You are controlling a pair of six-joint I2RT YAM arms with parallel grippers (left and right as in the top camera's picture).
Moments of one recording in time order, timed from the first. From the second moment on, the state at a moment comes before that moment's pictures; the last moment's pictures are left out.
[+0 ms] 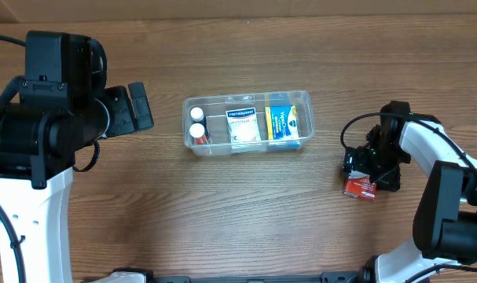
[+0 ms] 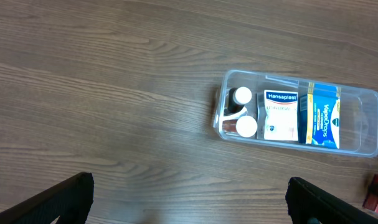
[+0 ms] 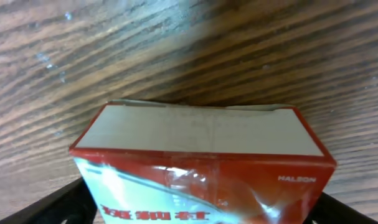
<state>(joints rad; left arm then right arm) -0.10 1.45 2.05 -1.61 -0.06 -0.31 -0.16 1.80 1.03 -0.96 -0.13 0.15</state>
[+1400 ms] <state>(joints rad) -0.10 1.45 2.05 -1.62 -0.06 -0.31 0.39 1.96 1.69 -1.07 -0.13 0.15</state>
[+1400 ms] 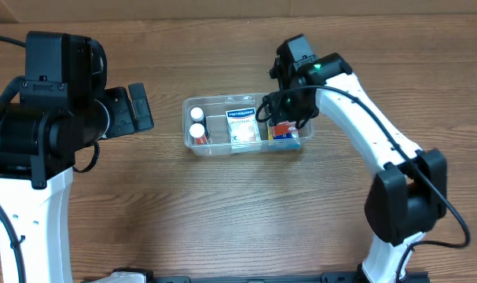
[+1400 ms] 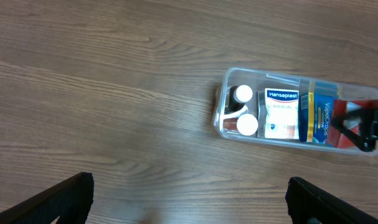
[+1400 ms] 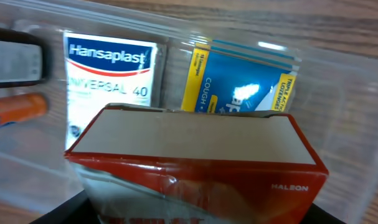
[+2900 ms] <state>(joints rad) -0.16 0.81 1.40 -1.25 -0.05 -0.26 0.09 0.73 1.09 -0.97 -0.04 0.25</state>
